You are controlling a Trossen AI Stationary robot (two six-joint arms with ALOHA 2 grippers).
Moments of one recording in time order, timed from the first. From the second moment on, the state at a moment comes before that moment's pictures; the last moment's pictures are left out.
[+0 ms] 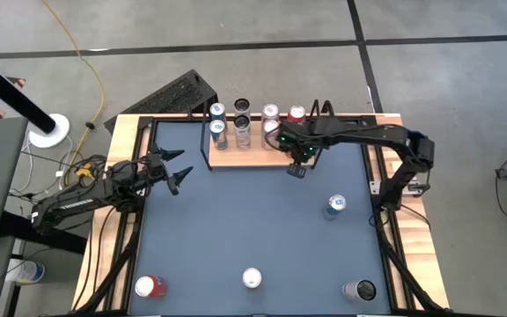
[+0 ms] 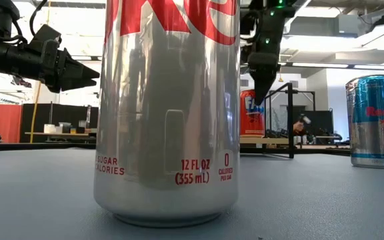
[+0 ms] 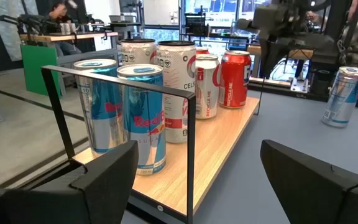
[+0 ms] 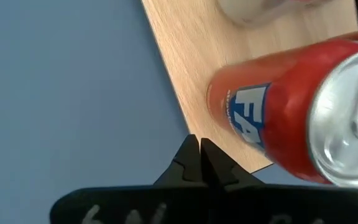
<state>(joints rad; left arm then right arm) 0.32 0.03 0.01 0.06 -0.22 0.00 -0.32 1.67 1.40 -1.06 0.16 0.00</state>
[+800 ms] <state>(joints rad) 0.32 0.03 0.01 0.06 -0.22 0.00 -0.44 1.67 1.40 -0.93 0.16 -0.01</state>
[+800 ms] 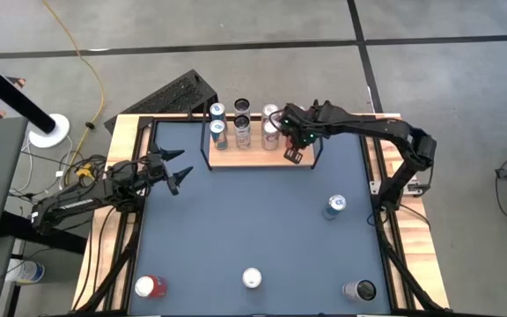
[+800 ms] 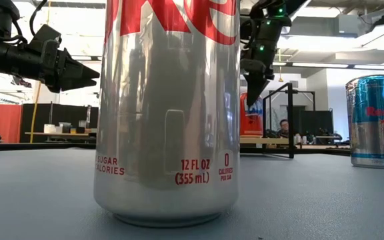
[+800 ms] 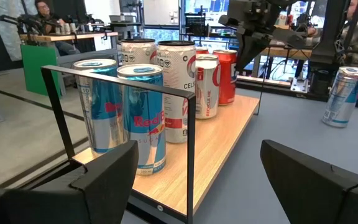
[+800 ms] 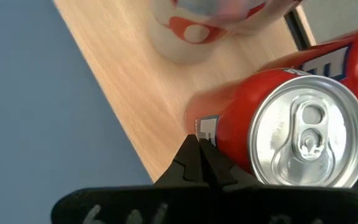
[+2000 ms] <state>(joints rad) 0.32 0.03 0.01 0.06 -0.22 0.00 0.15 1.60 1.68 -1.30 0.16 0.38</state>
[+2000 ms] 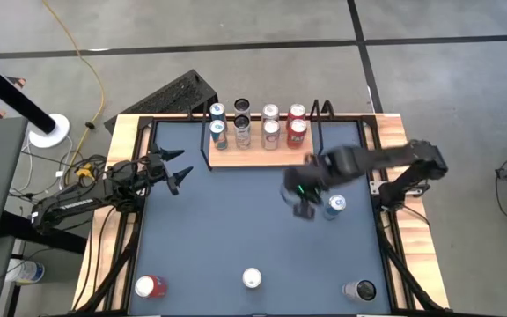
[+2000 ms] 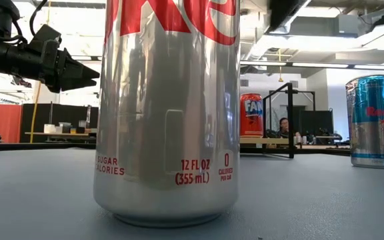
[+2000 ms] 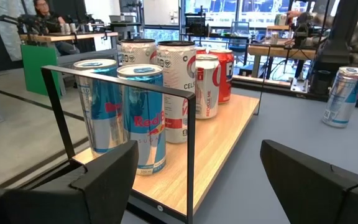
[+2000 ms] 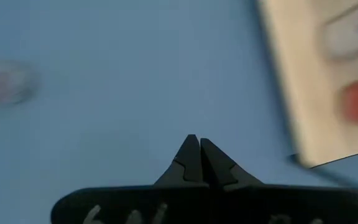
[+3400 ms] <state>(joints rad) 0.32 0.03 0.01 0.06 -0.22 0.00 0.27 1.44 1.51 -1.57 0.15 0.93</state>
